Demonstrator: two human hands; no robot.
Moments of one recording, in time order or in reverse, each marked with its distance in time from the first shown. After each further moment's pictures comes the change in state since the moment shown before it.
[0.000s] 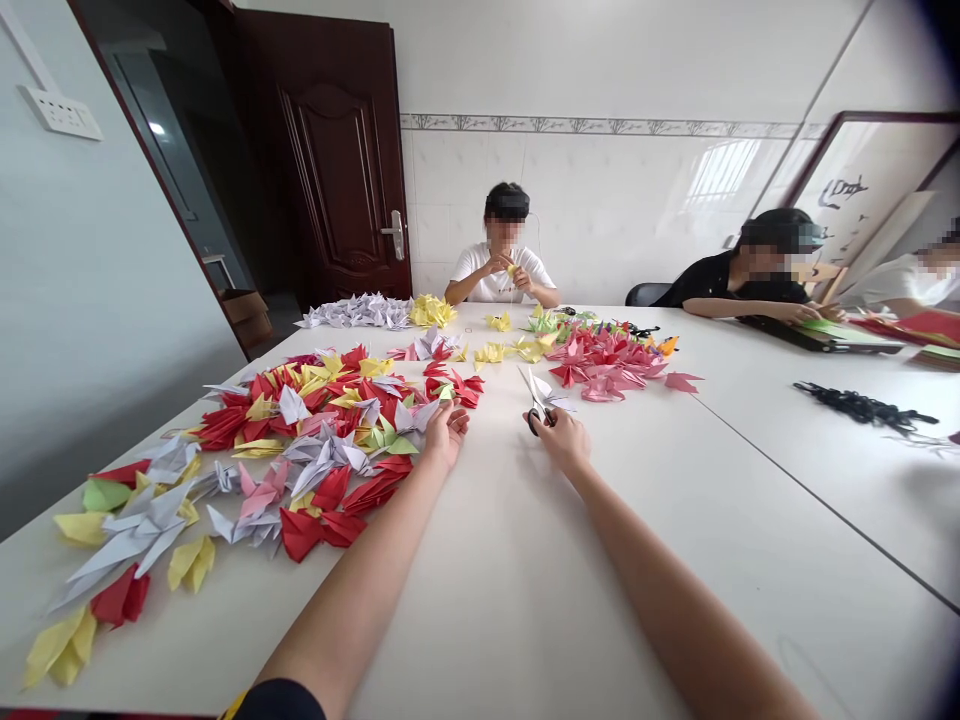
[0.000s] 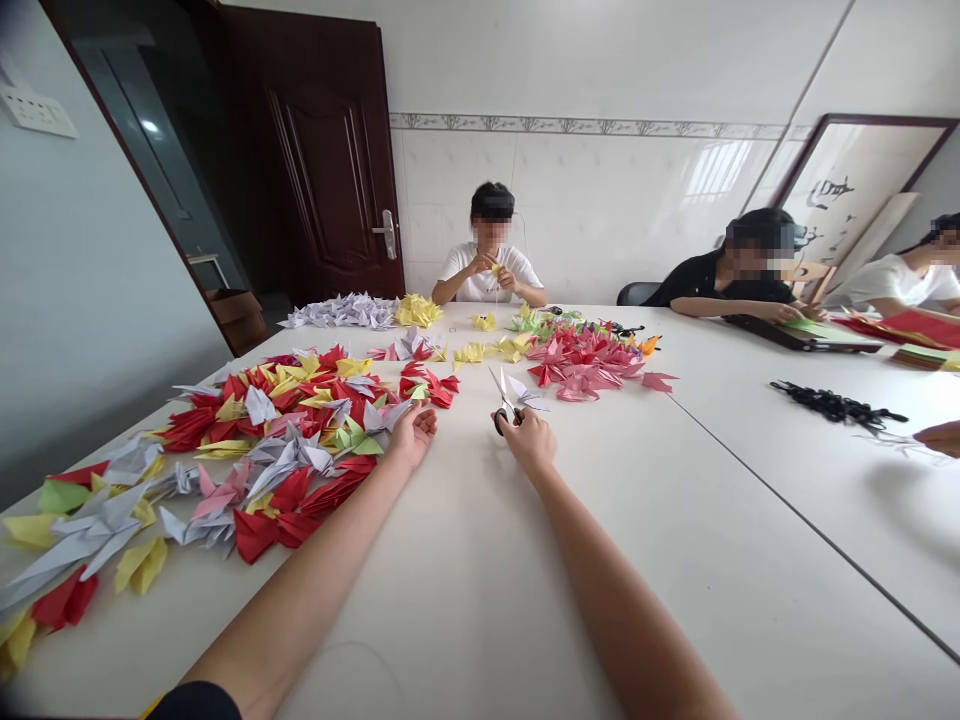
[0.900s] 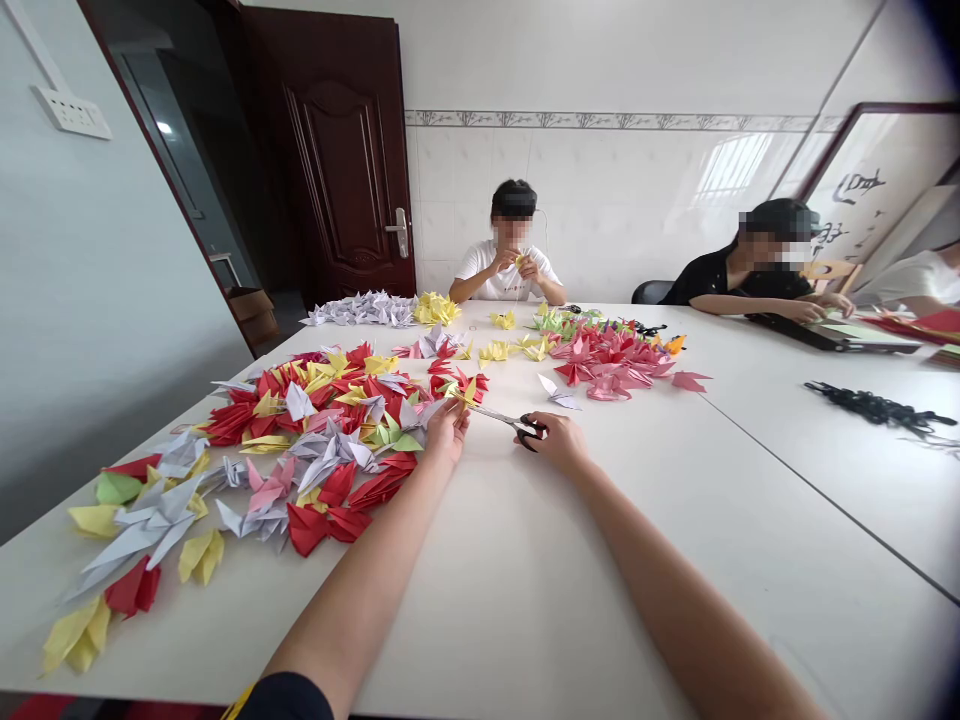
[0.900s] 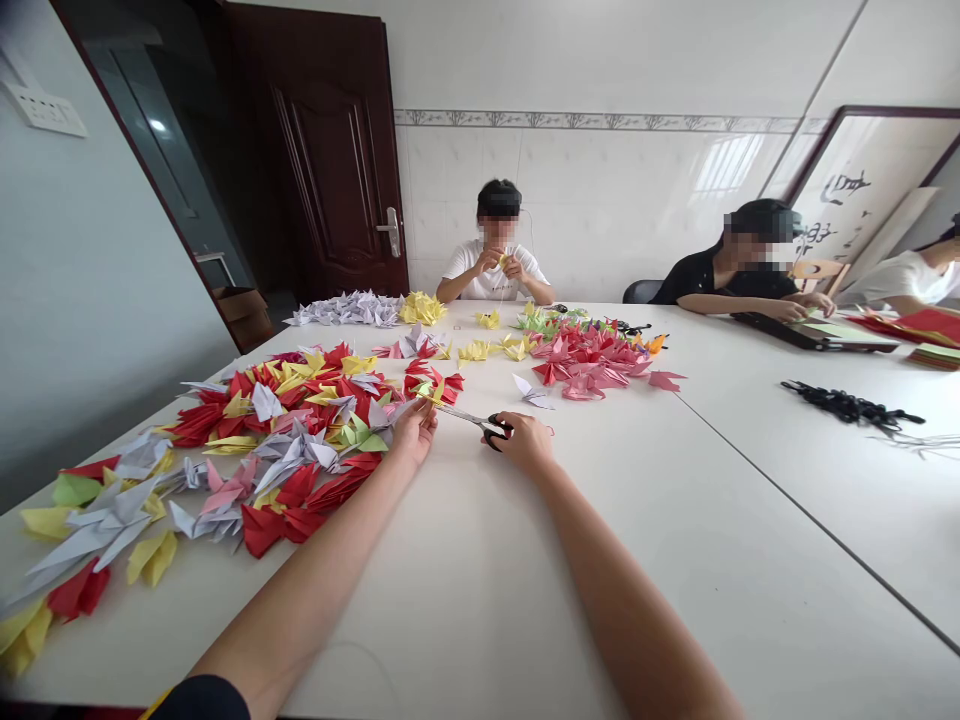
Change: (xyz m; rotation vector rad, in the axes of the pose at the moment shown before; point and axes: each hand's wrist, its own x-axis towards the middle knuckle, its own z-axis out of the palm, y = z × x) left_hand 0.005 -0.001 -0.001 -0.061 0.040 0.035; right_hand 0.006 0.018 0.014 0.058 -0.106 -0.490
